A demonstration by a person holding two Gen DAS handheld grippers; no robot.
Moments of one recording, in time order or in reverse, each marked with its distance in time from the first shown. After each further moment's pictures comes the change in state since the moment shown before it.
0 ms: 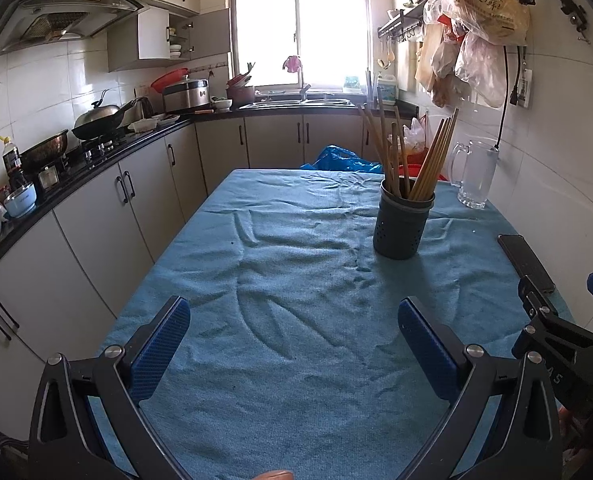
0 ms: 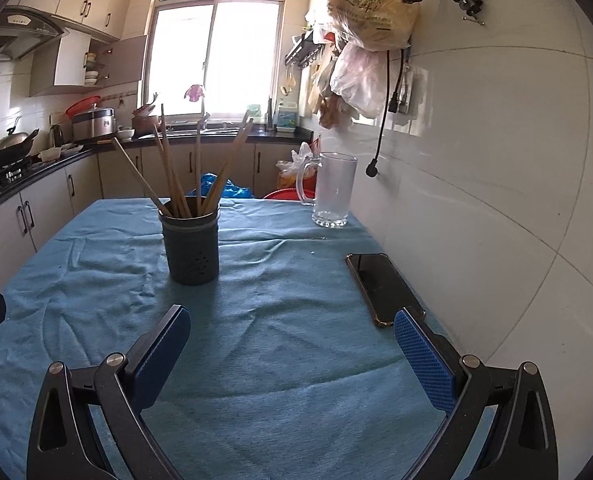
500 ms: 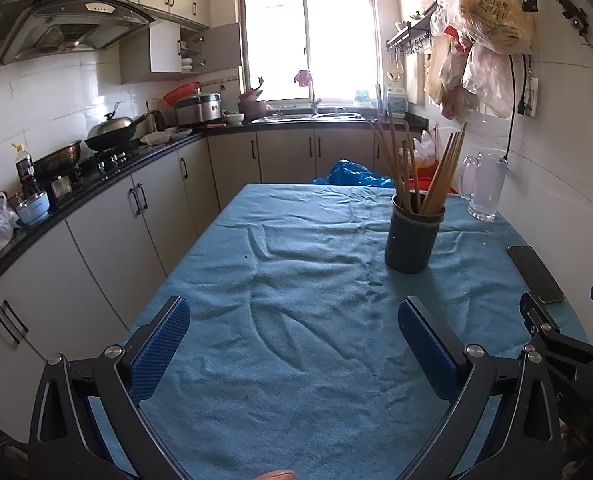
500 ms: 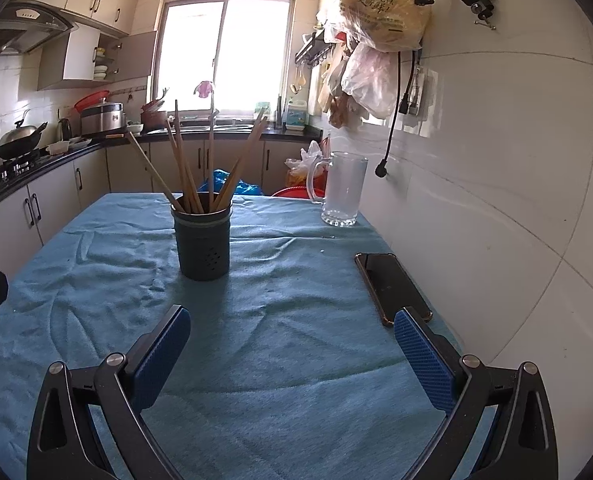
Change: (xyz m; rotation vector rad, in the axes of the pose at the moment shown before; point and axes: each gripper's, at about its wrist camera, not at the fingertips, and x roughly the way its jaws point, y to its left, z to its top) left arm -0.007 0.000 0.001 -0.006 -0.060 0.052; right arm -0.002 0.007 0.000 -0.022 0.011 0.027
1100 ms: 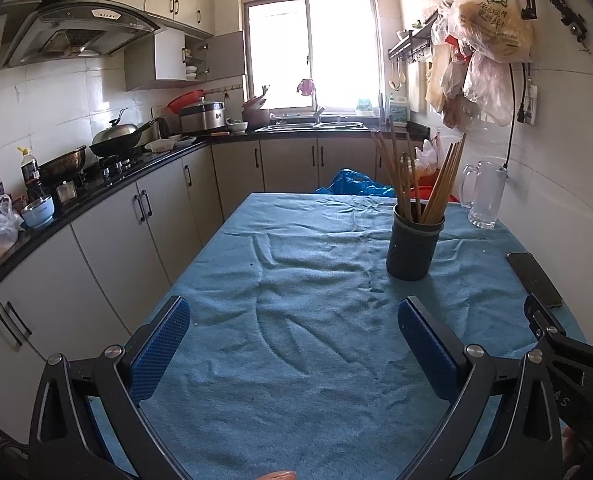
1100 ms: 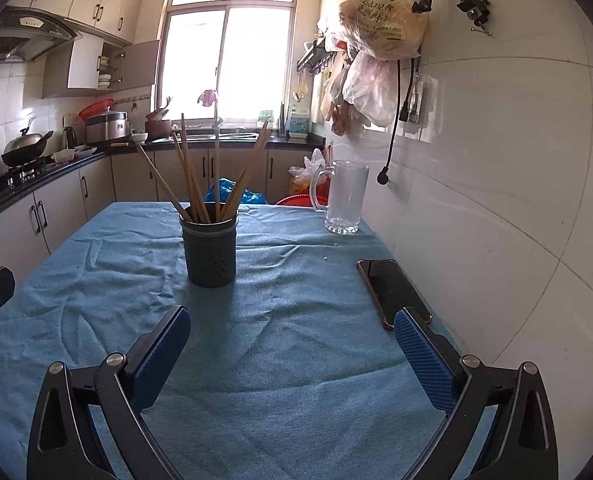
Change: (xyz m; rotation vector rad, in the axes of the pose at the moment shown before) left arm -0.012 0.004 0.000 -0.002 -0.028 0.003; right arm -0.016 -0.001 0.001 0.011 -0.035 0.015
